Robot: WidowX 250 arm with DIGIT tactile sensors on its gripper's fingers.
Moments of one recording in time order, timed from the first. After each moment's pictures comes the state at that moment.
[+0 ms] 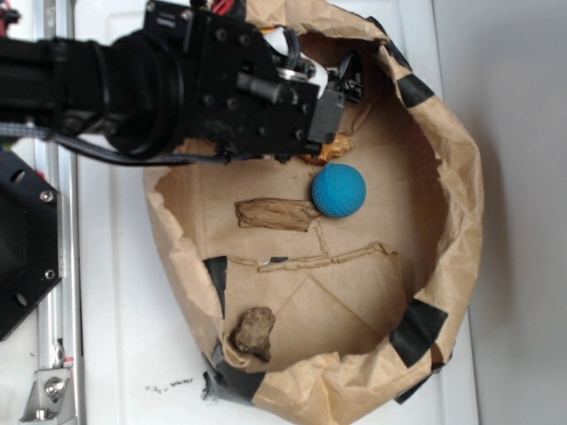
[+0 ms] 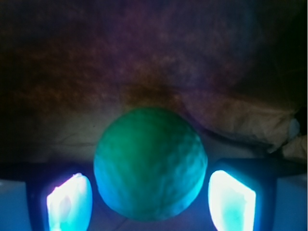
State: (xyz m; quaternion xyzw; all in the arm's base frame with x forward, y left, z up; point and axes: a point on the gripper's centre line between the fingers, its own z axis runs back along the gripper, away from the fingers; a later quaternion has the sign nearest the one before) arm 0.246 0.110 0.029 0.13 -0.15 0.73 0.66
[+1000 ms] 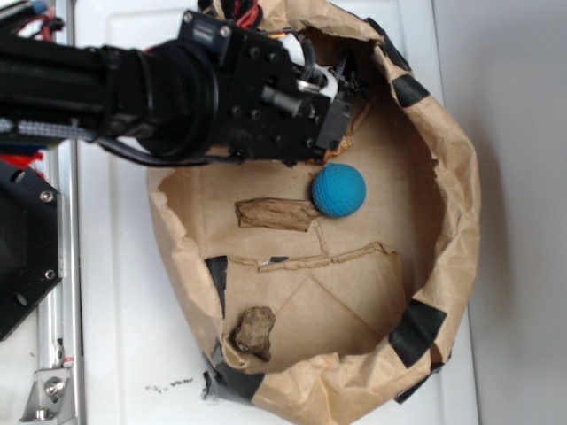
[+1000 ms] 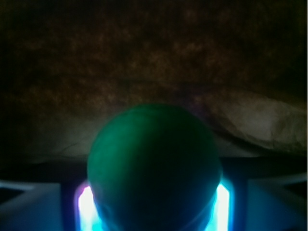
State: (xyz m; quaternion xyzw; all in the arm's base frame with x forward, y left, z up) arm 0.252 0.115 0.016 0.14 -0.17 0.72 0.66
